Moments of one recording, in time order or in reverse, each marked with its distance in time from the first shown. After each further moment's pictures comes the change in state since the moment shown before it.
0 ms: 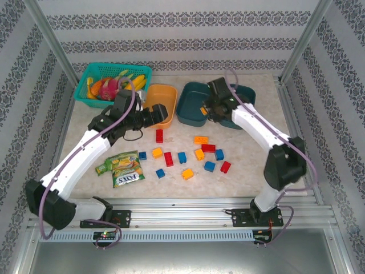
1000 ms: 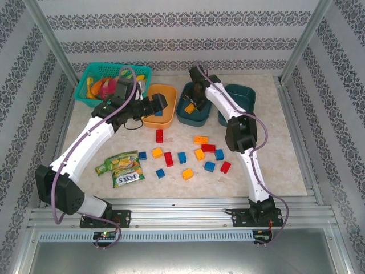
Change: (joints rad) left arm 0.069 0.106 0.101 0.000 0.049 0.036; right arm -0.040 0.752 0.884 -0.341 -0.145 -0.282
